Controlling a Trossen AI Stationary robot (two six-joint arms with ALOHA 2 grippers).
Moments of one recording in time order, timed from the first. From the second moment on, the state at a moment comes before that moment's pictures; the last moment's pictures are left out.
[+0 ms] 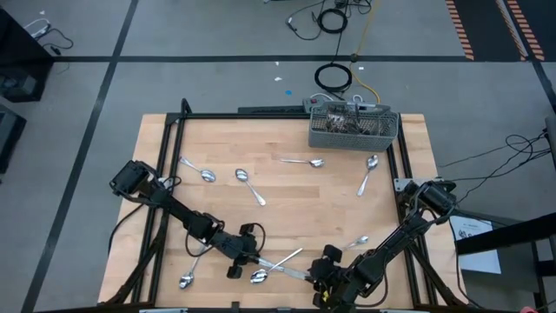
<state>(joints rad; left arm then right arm) -0.54 1.84 0.70 0.38 -0.06 -0.39 0.81 1.98 1.20 -0.25 0.55 1.09</state>
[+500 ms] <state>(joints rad) -0.54 1.84 0.70 0.38 -0.06 -0.39 0.81 1.98 1.20 -0.21 0.56 1.08</state>
